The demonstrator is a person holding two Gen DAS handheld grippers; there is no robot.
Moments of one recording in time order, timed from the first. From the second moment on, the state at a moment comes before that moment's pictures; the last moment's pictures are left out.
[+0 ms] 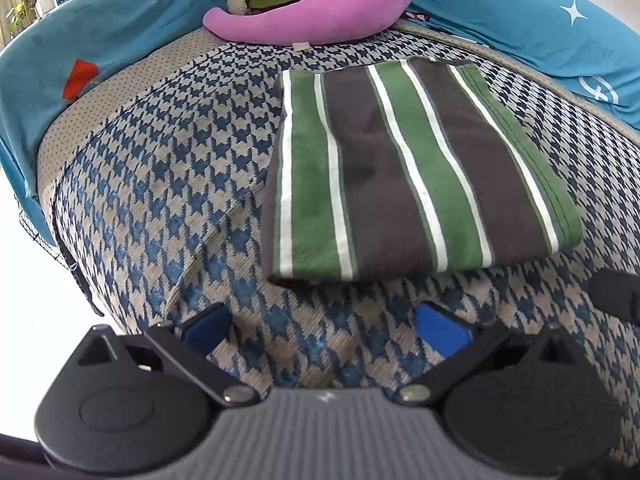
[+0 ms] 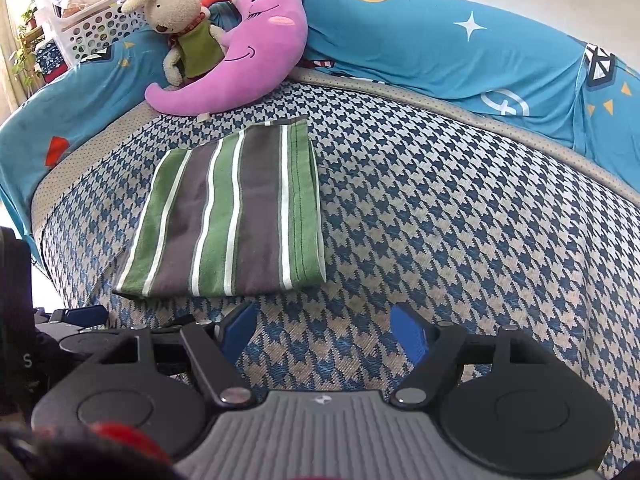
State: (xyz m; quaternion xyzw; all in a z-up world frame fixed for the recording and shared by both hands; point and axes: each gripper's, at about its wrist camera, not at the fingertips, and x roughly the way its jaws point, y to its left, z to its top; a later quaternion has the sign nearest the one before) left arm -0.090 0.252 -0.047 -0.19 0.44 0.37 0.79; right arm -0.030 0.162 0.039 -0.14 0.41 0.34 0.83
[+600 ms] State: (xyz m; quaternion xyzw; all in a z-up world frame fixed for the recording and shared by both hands) left arm -0.087 0.253 -0.044 -0.20 0.45 0.37 0.79; right arm -0.026 0.165 0.039 -0.12 0.41 0.34 0.83
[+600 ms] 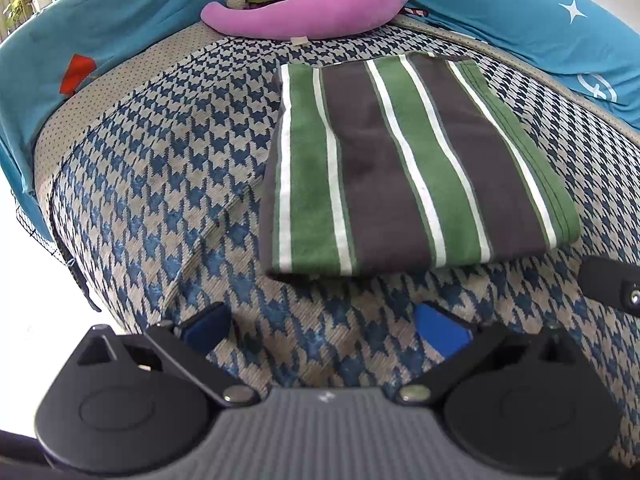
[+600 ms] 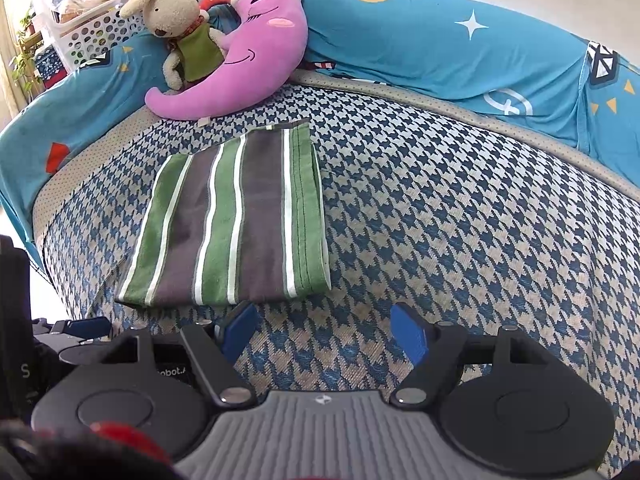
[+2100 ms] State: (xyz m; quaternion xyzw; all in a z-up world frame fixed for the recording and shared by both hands) left arm -0.088 0.262 -0.034 -0.24 0.46 0.38 0.77; right arm -0.018 0.183 0.032 -0.14 0.43 0.35 0.82
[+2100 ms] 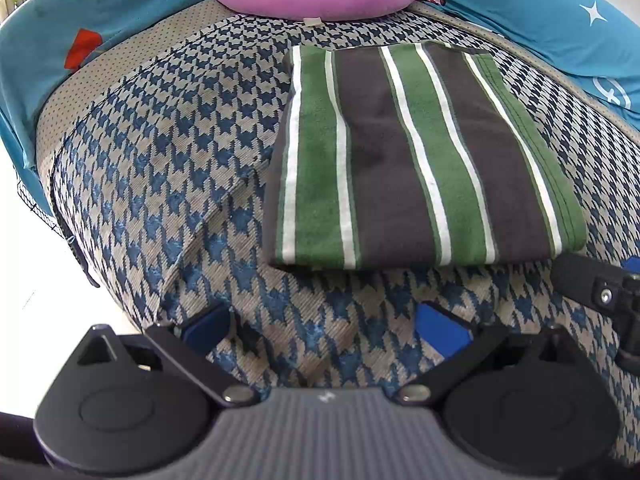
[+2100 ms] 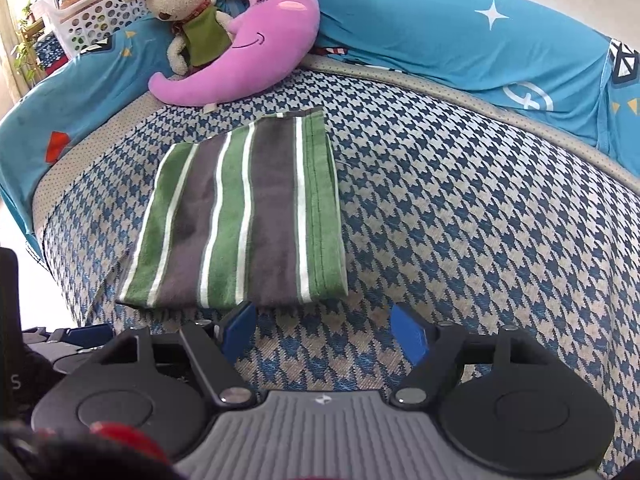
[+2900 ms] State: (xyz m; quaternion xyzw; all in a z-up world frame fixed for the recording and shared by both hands) left arm -0.089 0.259 -0.037 -0.23 0.46 0.38 0.77; right arm -0.012 0.185 0.030 -0.16 0.43 0.35 0.82
